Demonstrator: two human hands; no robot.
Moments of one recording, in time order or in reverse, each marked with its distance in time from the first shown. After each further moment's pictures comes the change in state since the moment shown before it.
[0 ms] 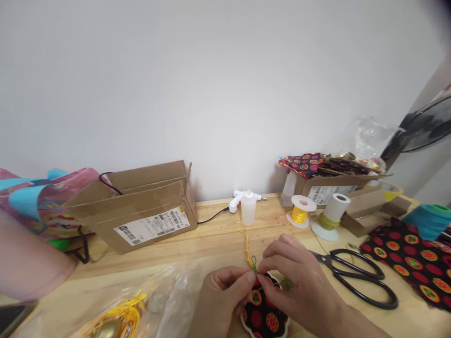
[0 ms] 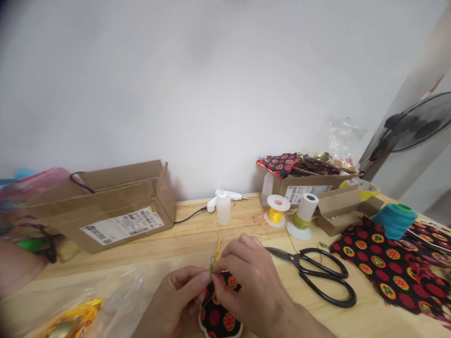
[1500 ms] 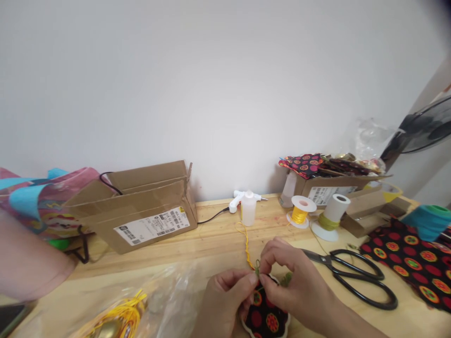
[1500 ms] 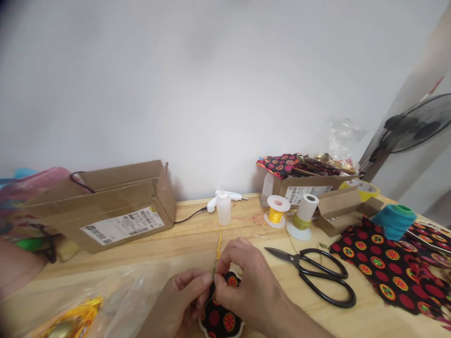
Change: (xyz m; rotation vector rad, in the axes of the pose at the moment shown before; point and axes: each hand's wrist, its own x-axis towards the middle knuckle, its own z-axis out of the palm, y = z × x) left_hand 0.001 -0.007 0.003 -0.149 -0.015 -0.037; right_hand -0.003 0.002 0.007 0.269 -0.083 0.298
